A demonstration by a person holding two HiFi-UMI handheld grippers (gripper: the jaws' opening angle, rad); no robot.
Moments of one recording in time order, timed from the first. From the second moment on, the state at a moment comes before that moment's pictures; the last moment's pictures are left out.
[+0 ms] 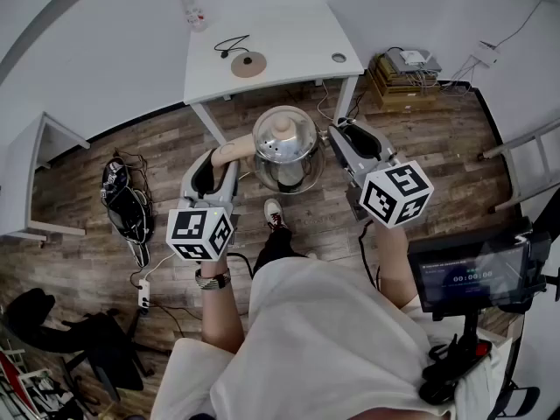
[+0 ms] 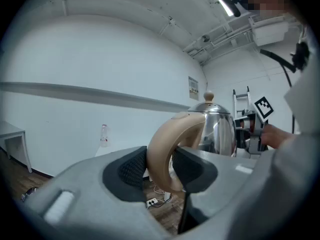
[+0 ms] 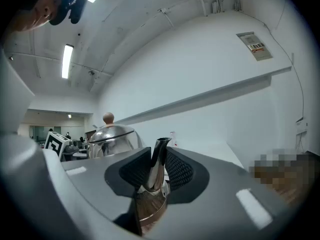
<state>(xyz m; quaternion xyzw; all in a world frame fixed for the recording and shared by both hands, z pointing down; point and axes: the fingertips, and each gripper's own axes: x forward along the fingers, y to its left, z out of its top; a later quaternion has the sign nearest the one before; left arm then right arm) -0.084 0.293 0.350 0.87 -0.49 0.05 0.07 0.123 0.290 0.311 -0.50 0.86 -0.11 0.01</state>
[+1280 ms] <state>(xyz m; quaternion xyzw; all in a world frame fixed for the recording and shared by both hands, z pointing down) -0.095 0.116 0.360 0.87 -0.49 0.05 0.08 0.110 0.110 0.320 -0.50 0.86 -0.11 -0.01</state>
